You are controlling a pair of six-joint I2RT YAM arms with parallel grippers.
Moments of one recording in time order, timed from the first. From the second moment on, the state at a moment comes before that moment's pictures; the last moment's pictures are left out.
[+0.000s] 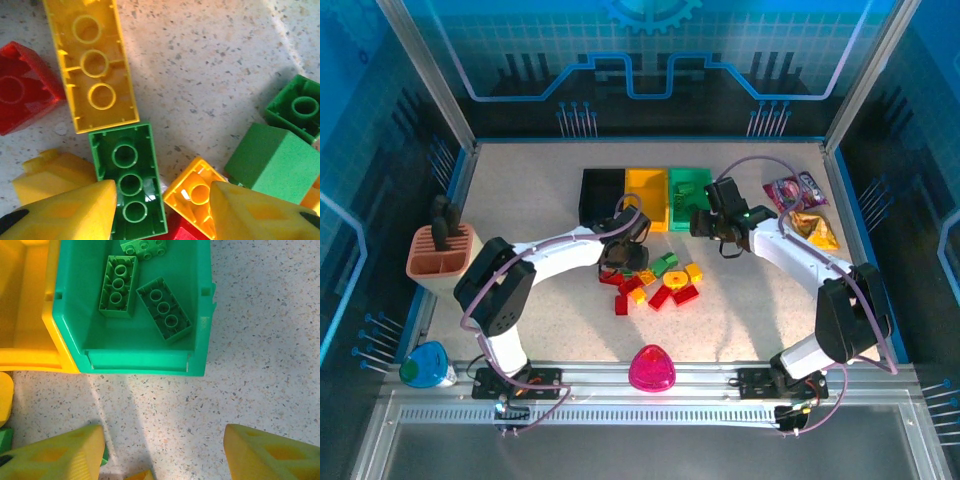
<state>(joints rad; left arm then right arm) -0.66 1.77 1.14 -0.55 -0.06 -0.59 0.44 1.51 1.08 -0.53 0.15 0.45</state>
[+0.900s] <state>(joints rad) -0.64 1.90 1.22 -0.64 -0.11 -0.59 0.44 1.45 1.03 -0.52 0.15 0.46</state>
